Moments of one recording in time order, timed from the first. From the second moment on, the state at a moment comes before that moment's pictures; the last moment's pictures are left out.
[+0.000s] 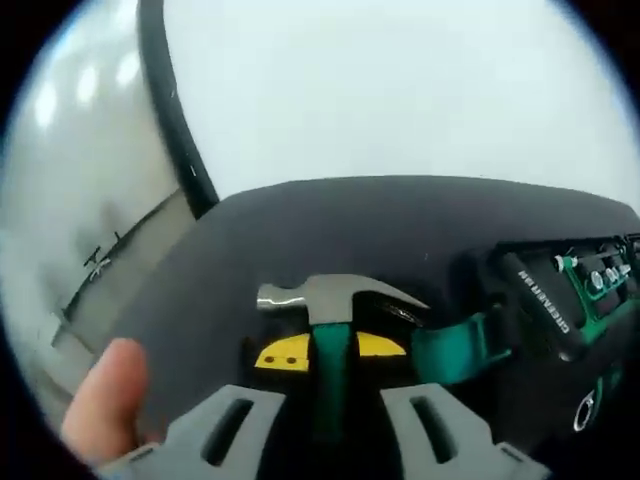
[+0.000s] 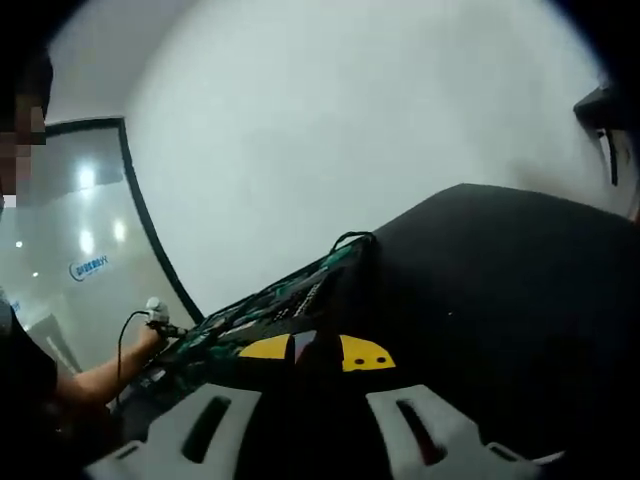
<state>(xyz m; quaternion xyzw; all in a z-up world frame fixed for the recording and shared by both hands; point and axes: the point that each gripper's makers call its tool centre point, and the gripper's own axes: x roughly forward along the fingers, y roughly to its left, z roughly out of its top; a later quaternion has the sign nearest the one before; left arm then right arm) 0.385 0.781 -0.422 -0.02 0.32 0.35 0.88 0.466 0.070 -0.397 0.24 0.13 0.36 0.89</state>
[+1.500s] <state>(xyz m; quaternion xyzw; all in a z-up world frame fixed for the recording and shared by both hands) 0.343 0.505 -0.357 0.11 0.27 -0.16 0.94 0.466 0.071 -0.397 0.24 0.12 0.37 0.89</state>
